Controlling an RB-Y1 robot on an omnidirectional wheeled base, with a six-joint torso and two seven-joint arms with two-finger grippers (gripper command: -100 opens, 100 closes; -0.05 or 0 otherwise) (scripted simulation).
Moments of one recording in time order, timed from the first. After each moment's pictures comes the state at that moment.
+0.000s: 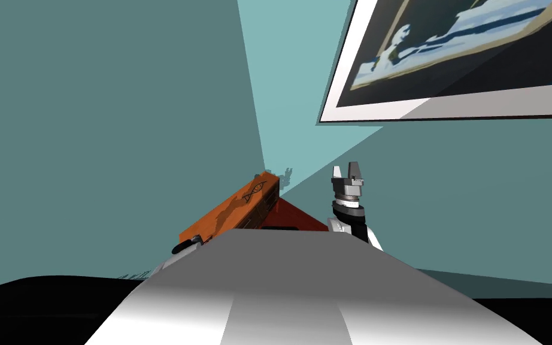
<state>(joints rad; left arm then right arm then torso) 0.35 0.37 0.51 -1.05 0.25 0.44 0.22 0.51 -0.03 -0.05 -2.26 0.12 -0.62 -0.05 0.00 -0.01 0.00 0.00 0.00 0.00</state>
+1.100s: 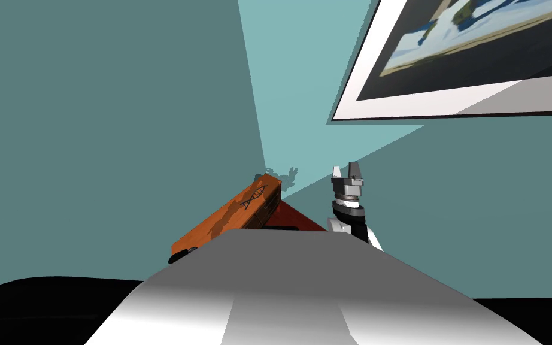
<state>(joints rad) 0.34 0.38 0.53 -0.88 0.27 0.42 0.23 0.51 -0.03 -0.05 -2.26 0.12 -0.62 -0.05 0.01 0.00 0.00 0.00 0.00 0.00</state>
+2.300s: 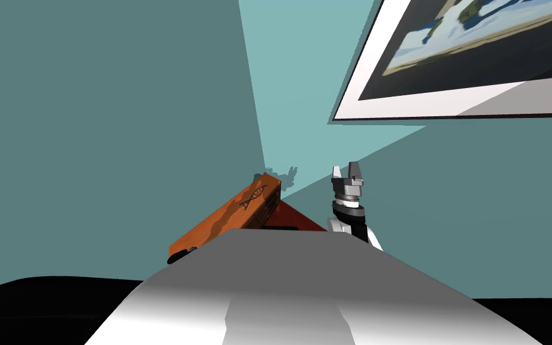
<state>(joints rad) 0.34 0.38 0.53 -0.90 0.27 0.43 0.23 0.51 -0.03 -0.05 -2.26 0.12 -0.62 -0.05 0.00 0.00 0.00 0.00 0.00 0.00</state>
